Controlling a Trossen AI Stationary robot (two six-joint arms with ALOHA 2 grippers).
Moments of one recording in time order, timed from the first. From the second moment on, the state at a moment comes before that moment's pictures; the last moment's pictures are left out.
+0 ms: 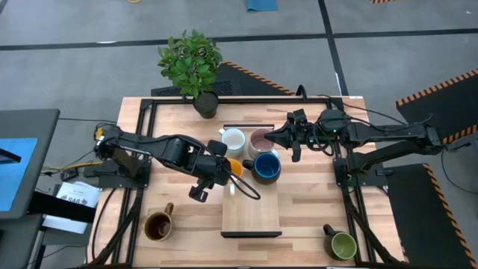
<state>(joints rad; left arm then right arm) -0.27 1.72 1.92 -1.31 -0.23 0.19 -0.04 1.04 0.90 0.13 -0.03 0.46</state>
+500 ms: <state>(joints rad) -0.30 1.50 1.79 -1.20 -0.27 -0.13 -0.04 1.04 0.90 0.10 -0.03 0.46</state>
